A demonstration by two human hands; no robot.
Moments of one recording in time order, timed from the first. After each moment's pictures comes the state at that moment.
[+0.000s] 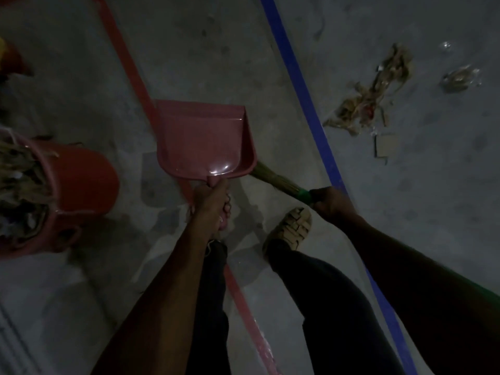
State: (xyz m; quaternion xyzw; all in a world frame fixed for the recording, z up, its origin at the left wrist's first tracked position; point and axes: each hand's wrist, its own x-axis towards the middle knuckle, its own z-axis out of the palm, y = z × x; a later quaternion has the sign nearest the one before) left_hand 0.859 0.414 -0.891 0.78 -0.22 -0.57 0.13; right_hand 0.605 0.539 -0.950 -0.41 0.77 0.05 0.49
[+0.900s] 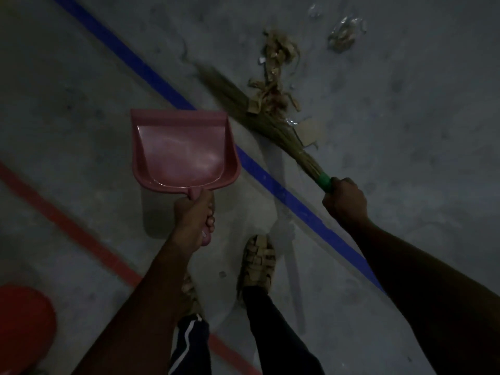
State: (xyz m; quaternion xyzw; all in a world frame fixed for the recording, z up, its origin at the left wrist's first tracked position) left_hand 0.643 0.430 -0.991 0.71 -0.37 -0.60 0.04; right_hand 0.431 0.659 -1.043 -0.17 0.93 0.00 0.32
